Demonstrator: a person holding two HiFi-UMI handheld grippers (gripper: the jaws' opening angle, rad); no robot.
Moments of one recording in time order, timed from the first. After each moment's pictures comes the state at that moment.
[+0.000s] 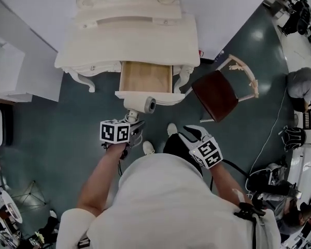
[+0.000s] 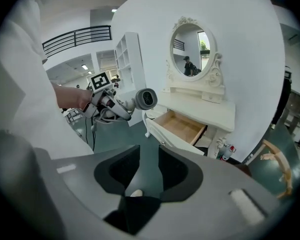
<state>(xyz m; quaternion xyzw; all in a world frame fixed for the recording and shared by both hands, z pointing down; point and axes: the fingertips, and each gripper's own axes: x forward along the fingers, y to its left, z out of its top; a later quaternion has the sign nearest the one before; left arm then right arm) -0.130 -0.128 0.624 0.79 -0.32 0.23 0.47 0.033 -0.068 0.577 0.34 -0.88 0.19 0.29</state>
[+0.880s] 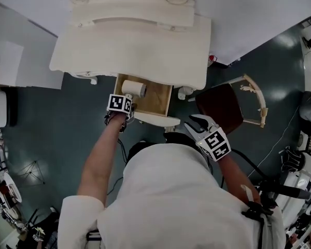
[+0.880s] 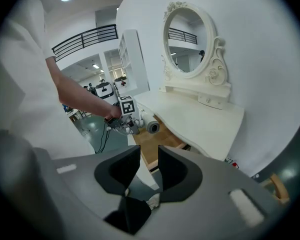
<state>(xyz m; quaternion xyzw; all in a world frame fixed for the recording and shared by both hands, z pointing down) -0.131 -0.360 0.779 0.64 -0.42 0.40 0.51 0.124 -0.306 0.586 0.24 -0.90 0.19 0.31</state>
